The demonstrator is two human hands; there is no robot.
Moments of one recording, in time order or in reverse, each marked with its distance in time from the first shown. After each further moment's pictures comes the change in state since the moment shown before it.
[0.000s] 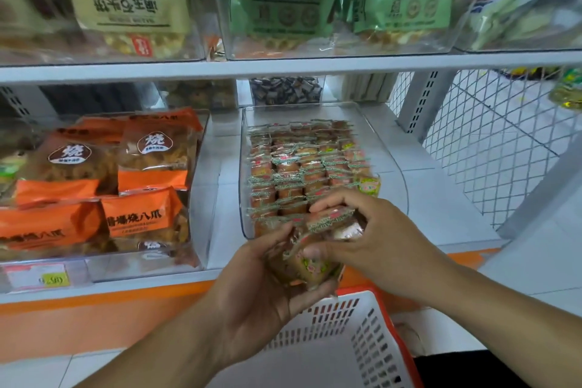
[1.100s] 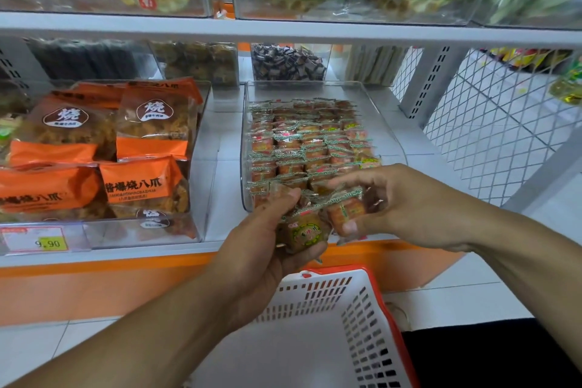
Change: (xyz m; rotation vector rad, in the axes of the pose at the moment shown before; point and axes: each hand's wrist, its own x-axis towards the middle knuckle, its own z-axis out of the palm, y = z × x) left_hand 0.003 -0.007 0.006 0.111 0.207 0.270; right_hand 0.004 -0.010 -0.037 -0.030 -0.302 0.167
